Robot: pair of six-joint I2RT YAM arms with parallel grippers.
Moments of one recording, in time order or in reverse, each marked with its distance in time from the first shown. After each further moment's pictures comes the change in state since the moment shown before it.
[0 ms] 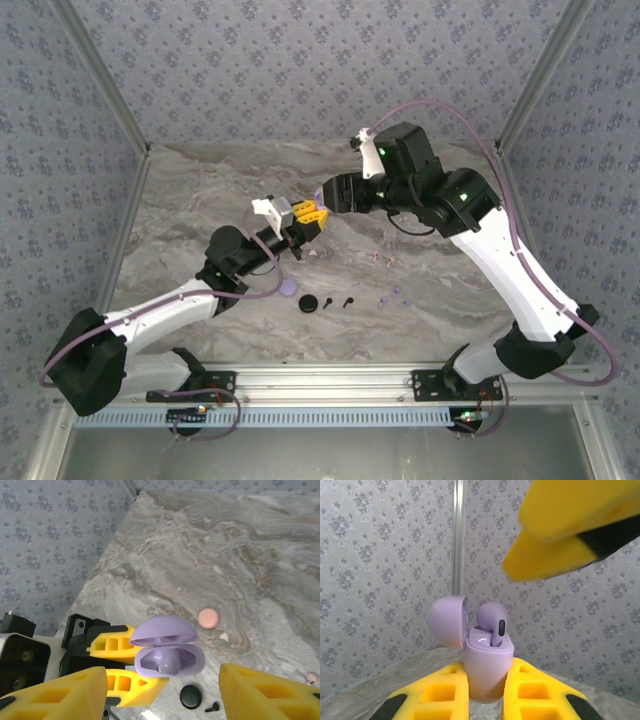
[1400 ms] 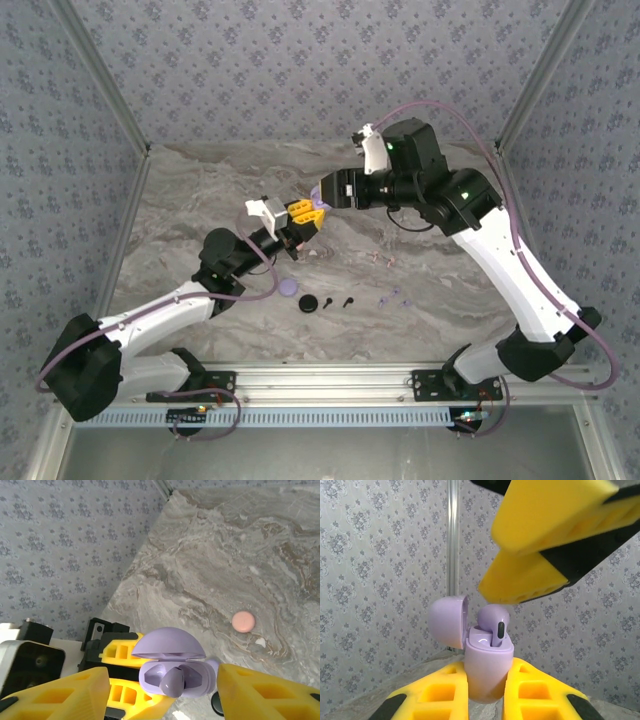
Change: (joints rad) left arm 0.018 -0.040 -0.010 0.028 0.047 -0.013; right arm -0.052 0.000 -0.057 0.101 -0.212 0.014
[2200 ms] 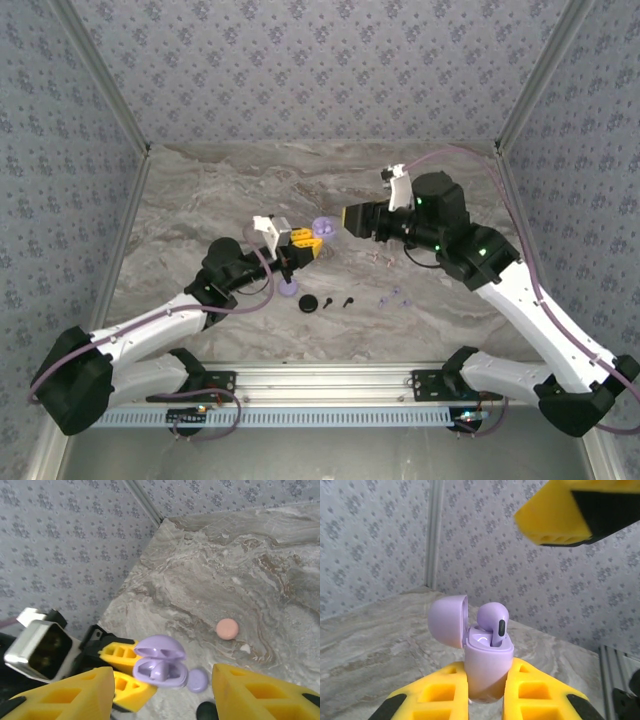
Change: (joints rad) left arm 0.000 -0.089 -0.114 -0.206 0.065 -0.055; right arm -0.007 -0.350 -0.526 0.337 0.079 0.062
